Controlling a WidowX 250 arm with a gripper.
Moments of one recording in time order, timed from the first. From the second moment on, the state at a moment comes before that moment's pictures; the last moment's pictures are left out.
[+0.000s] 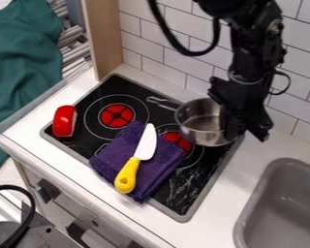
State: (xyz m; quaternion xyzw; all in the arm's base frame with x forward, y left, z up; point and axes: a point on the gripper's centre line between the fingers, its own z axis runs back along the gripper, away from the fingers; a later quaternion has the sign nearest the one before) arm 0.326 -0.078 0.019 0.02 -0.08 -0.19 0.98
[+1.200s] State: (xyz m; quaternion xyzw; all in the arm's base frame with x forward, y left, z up) arm 0.319 -0.079 -0.015 -0.04 0.00 -0.13 0.99
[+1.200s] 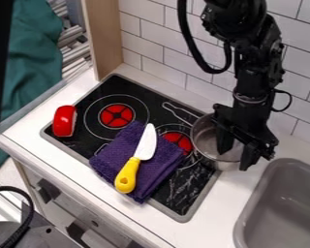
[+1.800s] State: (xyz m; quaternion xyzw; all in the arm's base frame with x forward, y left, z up) arm 0.264 -0.068 0.063 -0.02 -0.01 0.06 1.00
